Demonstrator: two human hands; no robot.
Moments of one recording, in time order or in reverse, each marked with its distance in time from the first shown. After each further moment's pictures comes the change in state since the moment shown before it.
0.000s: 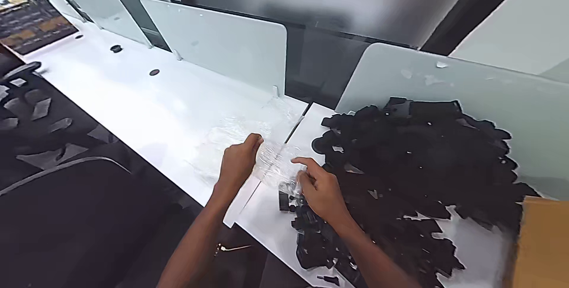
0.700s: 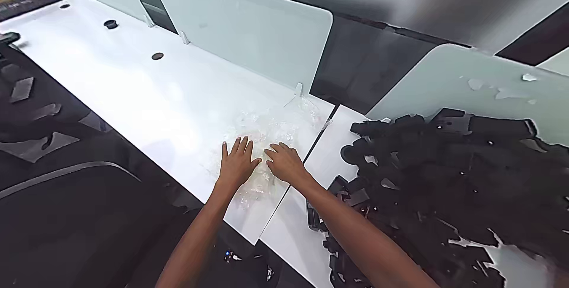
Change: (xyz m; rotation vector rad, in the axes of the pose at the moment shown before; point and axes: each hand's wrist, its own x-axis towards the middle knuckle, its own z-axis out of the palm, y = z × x) left_hand 0.025 -0.161 0.039 0.397 -0.432 -0.129; right_hand 0.160 0.015 0.177 -0.675 -0.546 -0.071
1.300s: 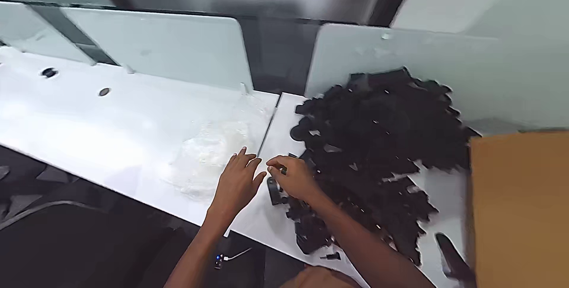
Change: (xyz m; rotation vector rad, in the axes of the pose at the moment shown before) left_hand -0.088 0.147 -0.046 -0.225 0.213 0.486; right_hand -0.203 0.052 -0.035 0.695 0.385 0.179
